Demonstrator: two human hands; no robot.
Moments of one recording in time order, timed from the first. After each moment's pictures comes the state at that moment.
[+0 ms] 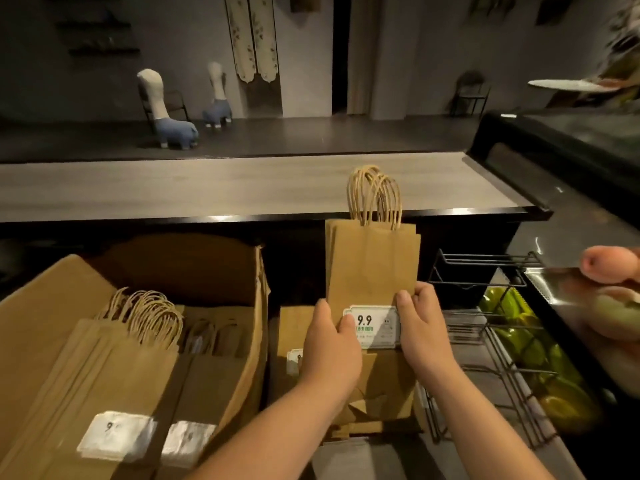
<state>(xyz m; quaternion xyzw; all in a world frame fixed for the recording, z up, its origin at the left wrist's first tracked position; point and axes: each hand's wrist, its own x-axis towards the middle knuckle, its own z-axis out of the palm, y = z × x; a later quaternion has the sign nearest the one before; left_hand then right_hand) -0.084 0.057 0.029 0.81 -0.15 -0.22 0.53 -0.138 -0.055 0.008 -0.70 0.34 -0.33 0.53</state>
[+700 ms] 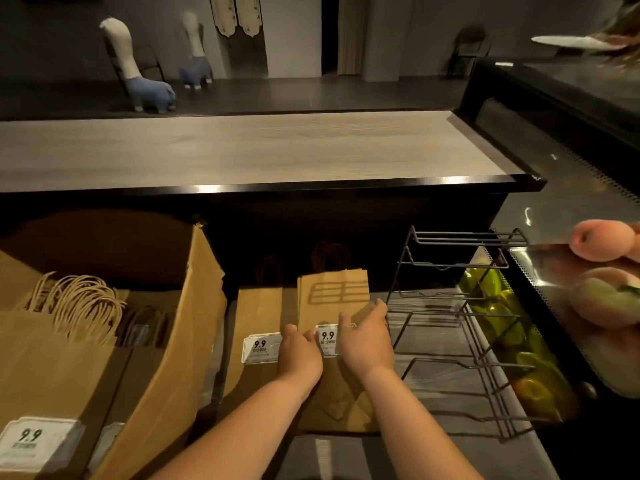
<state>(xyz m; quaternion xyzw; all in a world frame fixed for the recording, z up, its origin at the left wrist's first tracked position) -0.052 -0.011 -0.107 0.87 -0.05 -0.24 0.42 -0.115 -0.085 -0.086 -0.73 0.49 -0.14 0.45</state>
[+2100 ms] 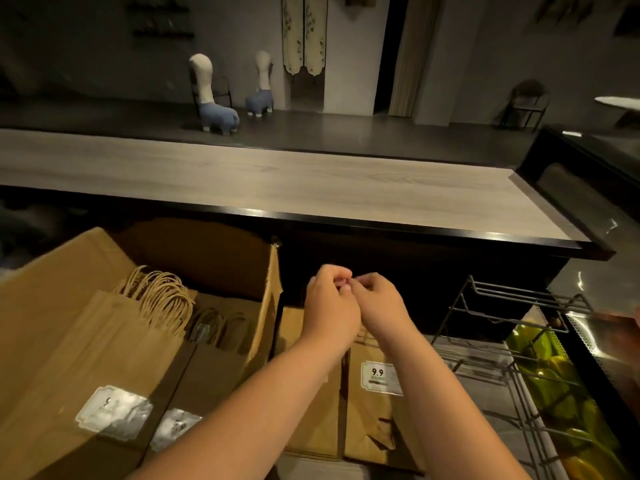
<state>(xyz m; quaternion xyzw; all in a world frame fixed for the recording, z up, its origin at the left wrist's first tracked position) -0.028 0.012 0.032 0.79 -0.16 -0.11 0.58 -0.060 -0.067 0.021 -0.77 0.33 -0.14 0.53</state>
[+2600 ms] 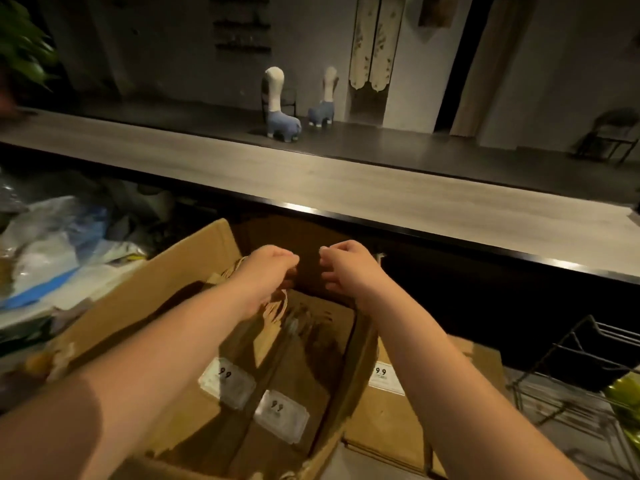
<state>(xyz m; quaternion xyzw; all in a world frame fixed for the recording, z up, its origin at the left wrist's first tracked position) 0.091 0.225 0.087 0.80 -0.04 -0.20 0.57 0.048 0.091 0.093 -0.78 0.22 -0.02 0.58</state>
